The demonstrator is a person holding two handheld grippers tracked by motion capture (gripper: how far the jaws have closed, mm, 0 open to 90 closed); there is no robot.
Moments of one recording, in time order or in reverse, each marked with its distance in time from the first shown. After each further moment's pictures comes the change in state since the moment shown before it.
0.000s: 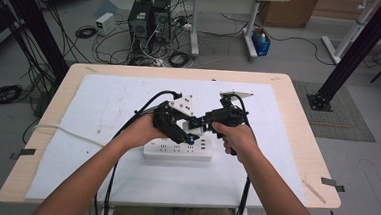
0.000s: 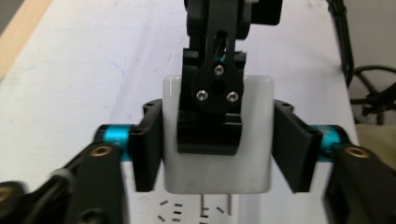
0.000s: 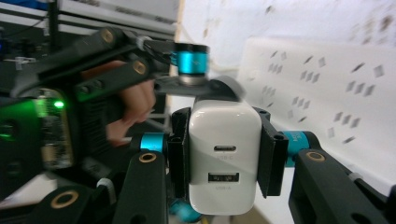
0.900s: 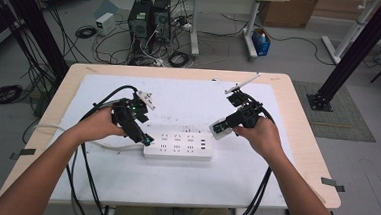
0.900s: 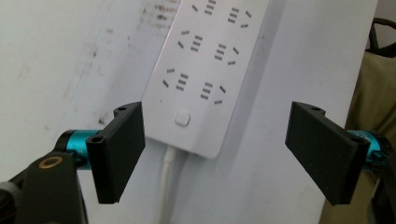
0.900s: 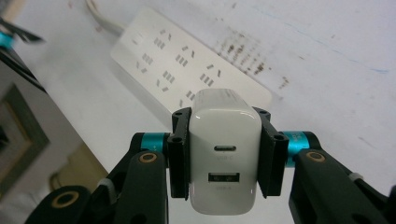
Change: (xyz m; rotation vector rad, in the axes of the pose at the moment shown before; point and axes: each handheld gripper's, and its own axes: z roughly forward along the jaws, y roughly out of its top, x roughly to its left) left arm 0.020 -0.066 -0.073 0.339 0.002 -0.248; right arm 0.035 -0.007 -0.042 0.128 -0.574 -0.563
